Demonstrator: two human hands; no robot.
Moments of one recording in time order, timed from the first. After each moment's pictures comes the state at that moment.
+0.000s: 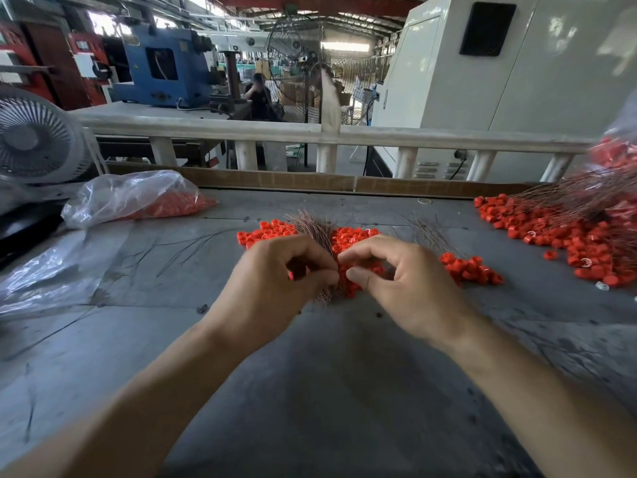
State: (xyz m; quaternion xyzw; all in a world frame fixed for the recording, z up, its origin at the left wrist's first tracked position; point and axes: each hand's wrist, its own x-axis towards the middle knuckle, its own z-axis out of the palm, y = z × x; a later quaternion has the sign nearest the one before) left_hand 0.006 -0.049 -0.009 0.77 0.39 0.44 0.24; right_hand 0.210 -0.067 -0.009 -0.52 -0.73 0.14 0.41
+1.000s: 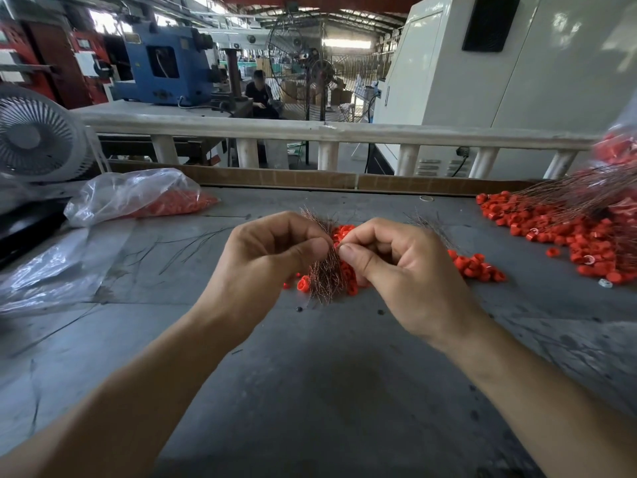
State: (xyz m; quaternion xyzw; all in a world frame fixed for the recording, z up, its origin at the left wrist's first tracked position) left_hand -0.001 -0.048 -0.001 0.67 0.30 0.51 0.44; right_hand 0.193 -0.084 0.008 -0.44 -0.72 0.20 0.49
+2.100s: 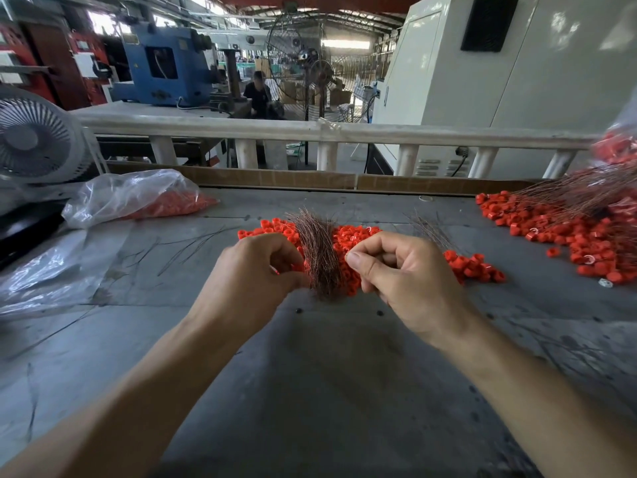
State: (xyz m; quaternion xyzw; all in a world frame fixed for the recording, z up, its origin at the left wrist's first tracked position) left_hand -0.009 -0.033 -0.017 0.73 0.54 0.37 0.19; right_hand 0.202 -0.075 -0.007 -0.51 -0.65 0.28 0.49
